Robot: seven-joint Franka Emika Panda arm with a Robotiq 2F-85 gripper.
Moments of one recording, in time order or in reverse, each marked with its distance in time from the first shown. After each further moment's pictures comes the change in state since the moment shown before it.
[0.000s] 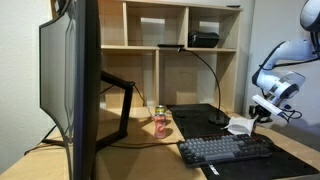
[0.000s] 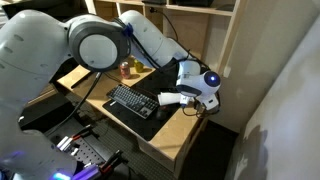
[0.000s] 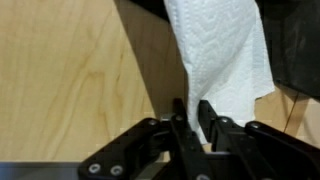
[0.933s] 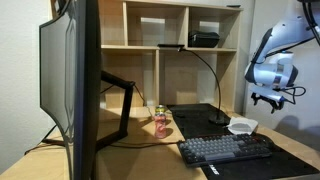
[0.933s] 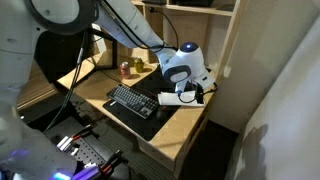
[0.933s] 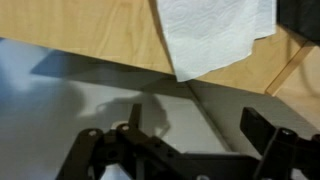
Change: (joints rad) arm 0.326 -0.231 -0.292 -0.295 -0.396 0.324 0.388
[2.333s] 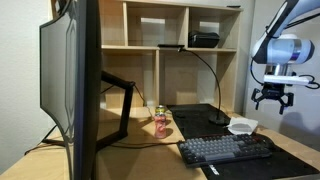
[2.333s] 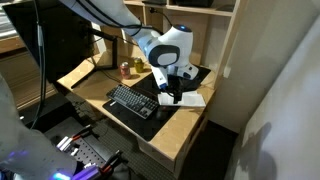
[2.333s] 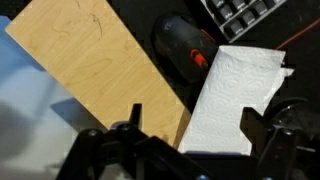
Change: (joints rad) arm -0.081 -0.359 0.128 -0.258 -0.292 -0.488 -0.301
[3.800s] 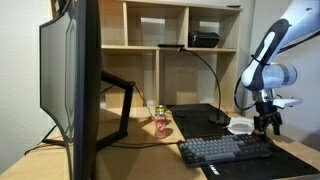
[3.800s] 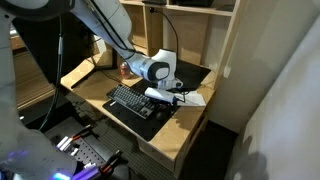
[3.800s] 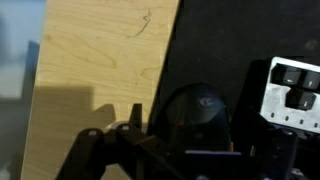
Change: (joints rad) arm -0.011 0.169 0.107 -0.033 -0.340 0.023 -0.537
